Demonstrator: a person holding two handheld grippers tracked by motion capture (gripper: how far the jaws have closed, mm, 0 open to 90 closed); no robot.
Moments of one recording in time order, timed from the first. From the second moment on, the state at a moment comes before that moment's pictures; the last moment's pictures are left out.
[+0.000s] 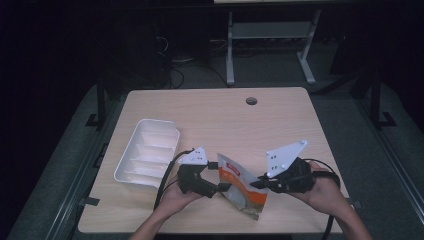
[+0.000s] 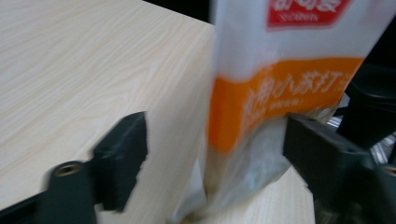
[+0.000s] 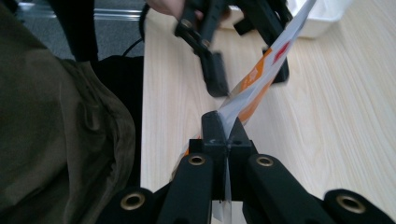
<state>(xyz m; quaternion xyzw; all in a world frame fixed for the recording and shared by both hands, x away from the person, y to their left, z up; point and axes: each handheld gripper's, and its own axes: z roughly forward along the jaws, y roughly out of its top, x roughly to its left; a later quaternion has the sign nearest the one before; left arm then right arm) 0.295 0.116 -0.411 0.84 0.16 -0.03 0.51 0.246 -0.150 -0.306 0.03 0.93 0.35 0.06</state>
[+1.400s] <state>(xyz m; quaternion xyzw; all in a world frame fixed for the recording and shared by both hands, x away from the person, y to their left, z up) 0.288 0.128 -0.415 0.85 0.17 -0.02 0.50 0.261 -0.174 -0.411 0.22 0.85 0.49 -0.02</state>
